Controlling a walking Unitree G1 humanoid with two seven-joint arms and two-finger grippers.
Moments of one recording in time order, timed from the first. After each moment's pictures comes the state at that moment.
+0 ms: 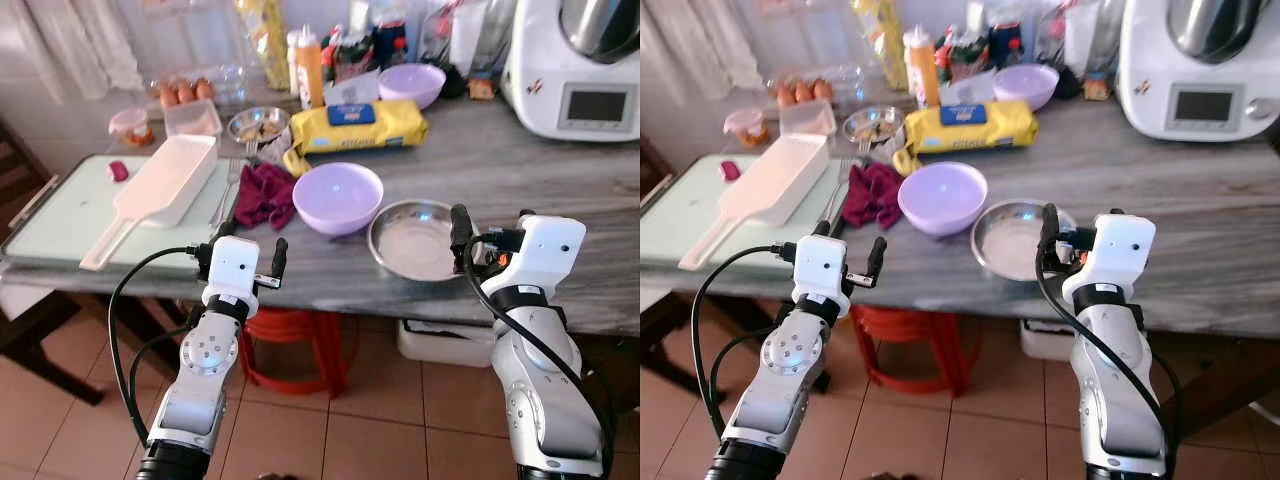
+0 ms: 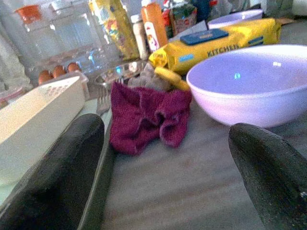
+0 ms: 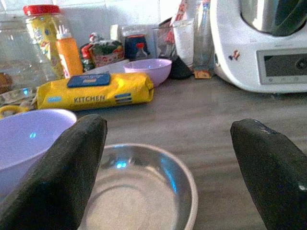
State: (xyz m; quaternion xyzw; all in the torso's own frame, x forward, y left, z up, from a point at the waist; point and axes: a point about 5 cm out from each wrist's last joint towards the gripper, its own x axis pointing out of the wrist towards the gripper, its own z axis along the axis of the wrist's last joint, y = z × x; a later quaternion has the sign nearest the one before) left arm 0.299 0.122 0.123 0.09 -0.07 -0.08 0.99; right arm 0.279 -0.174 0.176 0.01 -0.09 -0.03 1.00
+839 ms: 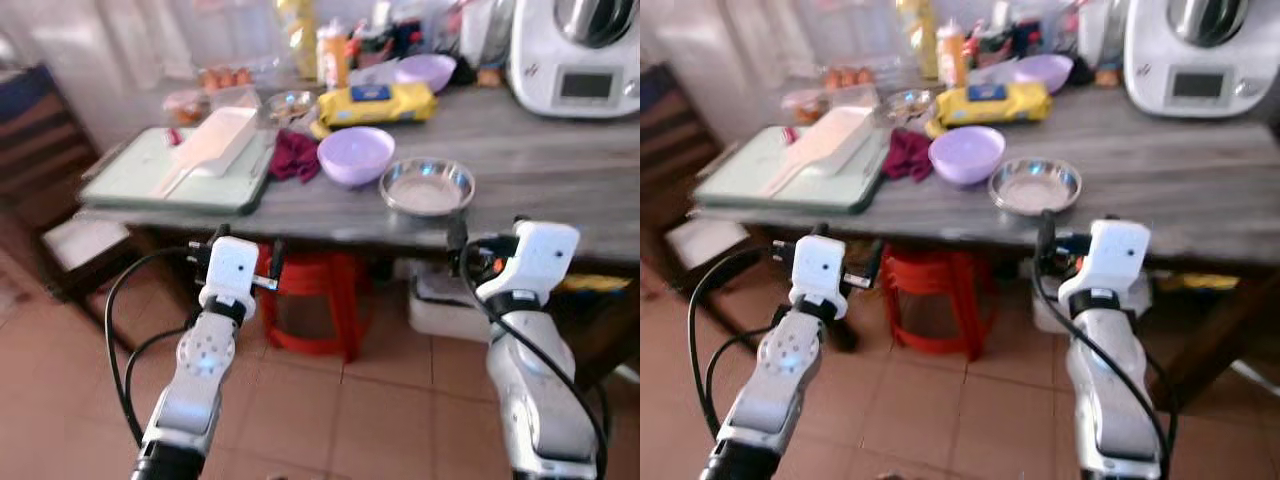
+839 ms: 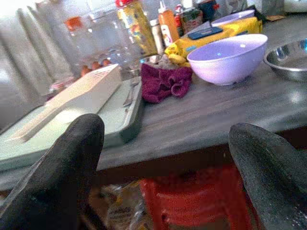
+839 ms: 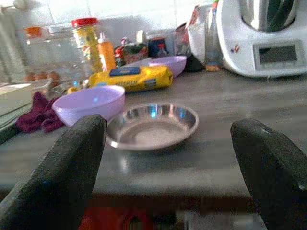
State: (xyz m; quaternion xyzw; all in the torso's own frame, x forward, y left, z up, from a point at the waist) left arm 0.299 0.126 0.120 0.10 -0.06 -0.08 0.99; right arm 0.278 -0.173 0.169 0.01 -0.09 -0.03 1.00
